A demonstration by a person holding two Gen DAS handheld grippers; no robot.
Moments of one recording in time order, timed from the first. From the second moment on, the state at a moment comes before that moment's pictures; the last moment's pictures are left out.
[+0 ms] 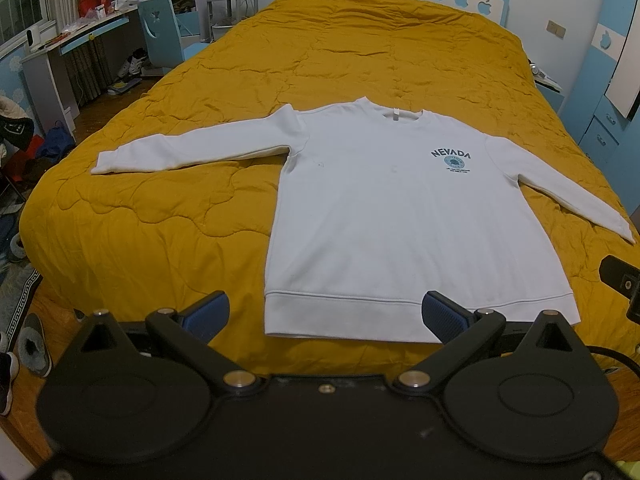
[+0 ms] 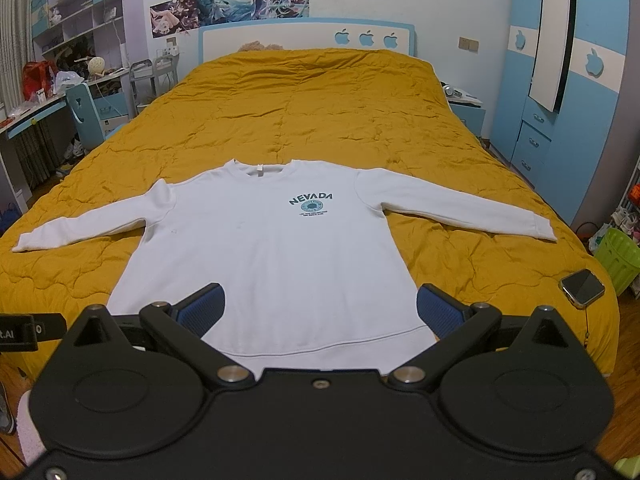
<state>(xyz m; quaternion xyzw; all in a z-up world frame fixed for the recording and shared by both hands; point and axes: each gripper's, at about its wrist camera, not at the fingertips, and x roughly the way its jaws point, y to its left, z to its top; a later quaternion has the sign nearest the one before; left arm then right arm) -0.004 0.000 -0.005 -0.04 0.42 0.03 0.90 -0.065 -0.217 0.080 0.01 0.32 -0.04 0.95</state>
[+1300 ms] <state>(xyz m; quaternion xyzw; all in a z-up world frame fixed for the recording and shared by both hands) 0.075 0.077 -0.027 -0.08 0.39 0.03 0.92 -0.010 -0.201 0.063 -0.02 0.29 -0.04 0.96</state>
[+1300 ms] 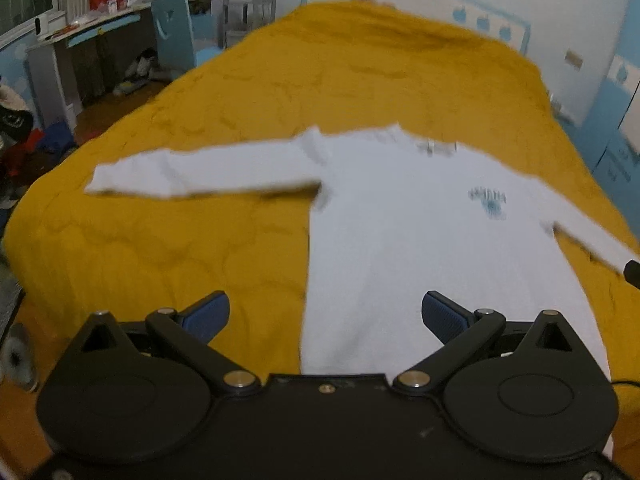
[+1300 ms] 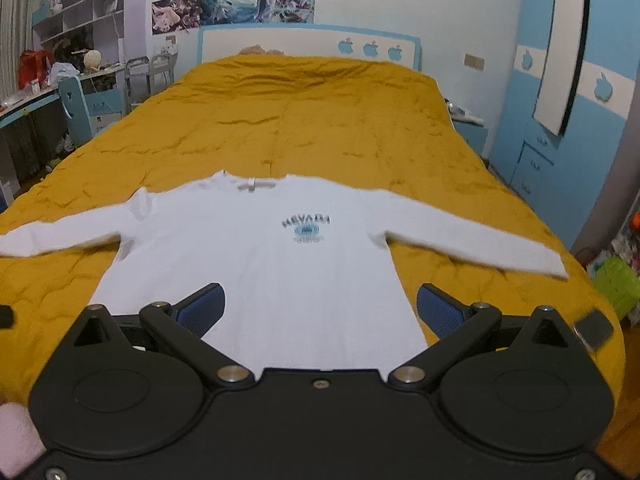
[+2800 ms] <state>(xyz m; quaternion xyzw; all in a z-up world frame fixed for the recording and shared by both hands) 0.247 0.425 -0.169 -0.44 0.21 0.21 0.85 0.255 -0.134 -0.081 0.00 0.37 0.02 0.93</state>
